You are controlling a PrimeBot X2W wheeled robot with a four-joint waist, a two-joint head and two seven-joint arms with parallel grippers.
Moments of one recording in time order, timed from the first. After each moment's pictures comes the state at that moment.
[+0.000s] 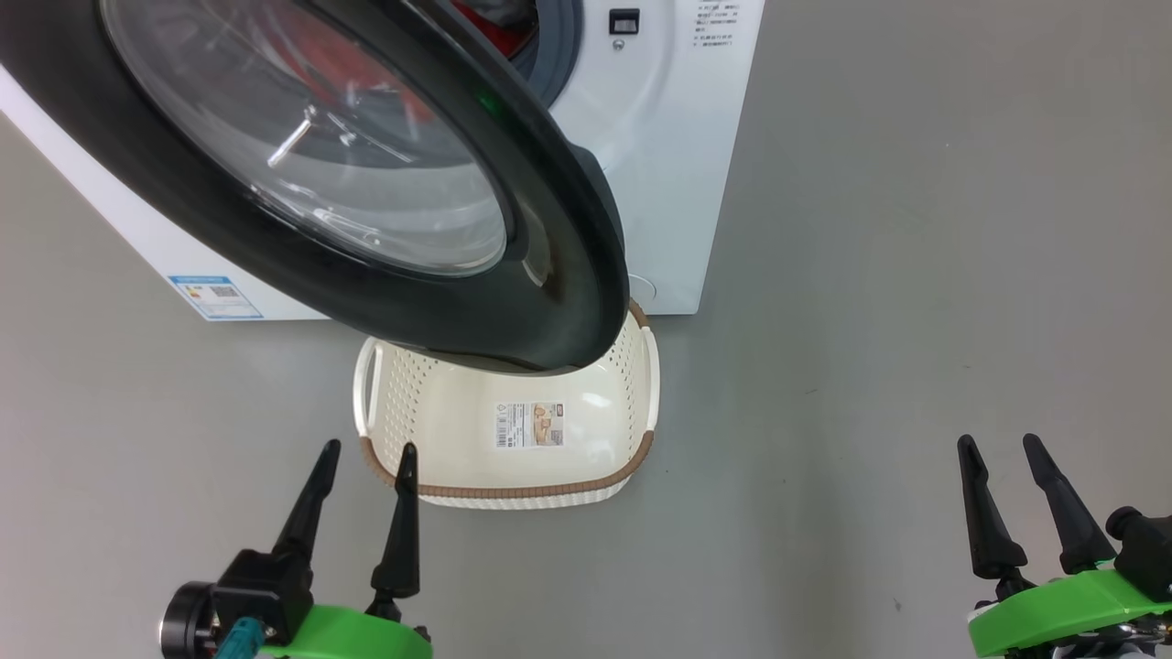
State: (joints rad) left arm -0.12 0.04 -0.12 0.20 -0.19 0.00 -0.25; right arm 0.00 -0.13 -0.06 0.24 0.44 0.12 -0.26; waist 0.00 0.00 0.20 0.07
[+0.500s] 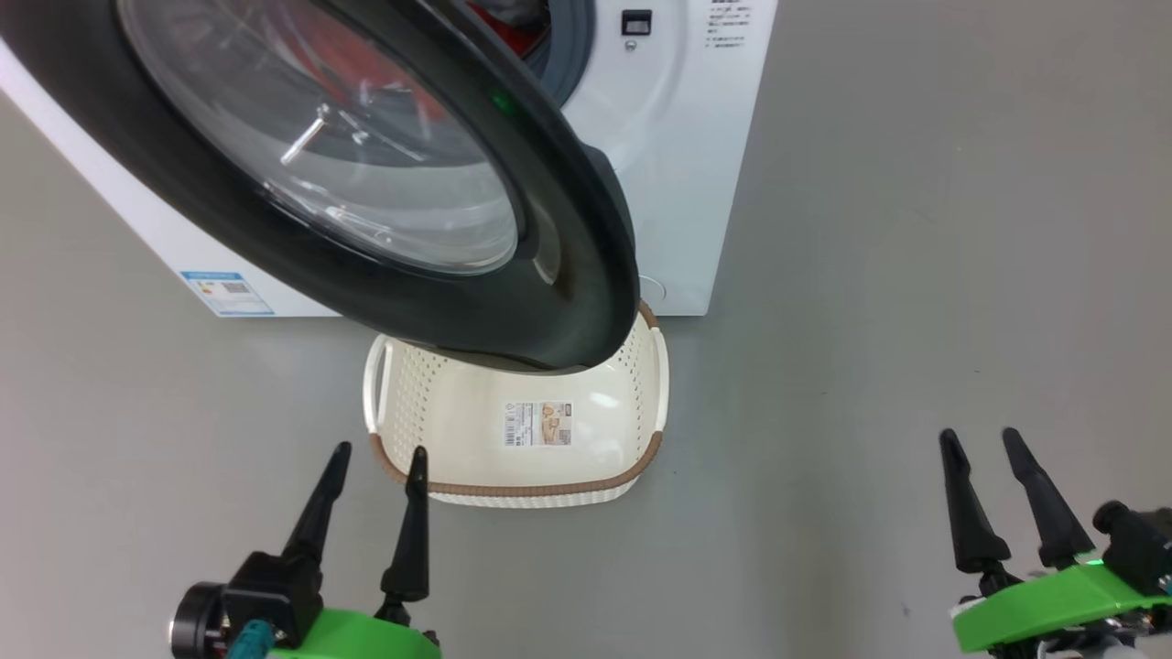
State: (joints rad) left arm -0.12 0.04 -0.14 0.20 -0.19 0.00 -0.25; right arm 0.00 -0.13 -0.04 0.23 0.48 0.12 -0.26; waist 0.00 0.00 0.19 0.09
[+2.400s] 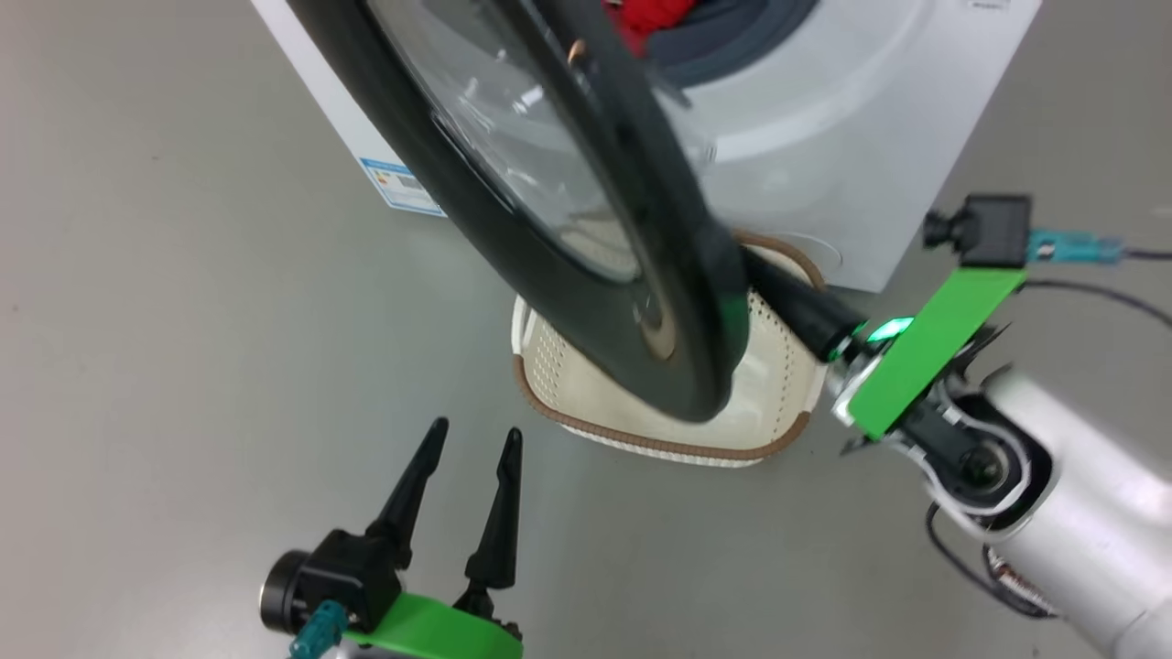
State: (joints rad) left arm -0.19 0.04 -0.33 0.16 -0.31 0.05 -0.25; right arm -0.72 -0.46 0.77 0.19 1.59 0.12 -0.01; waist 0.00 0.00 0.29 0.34
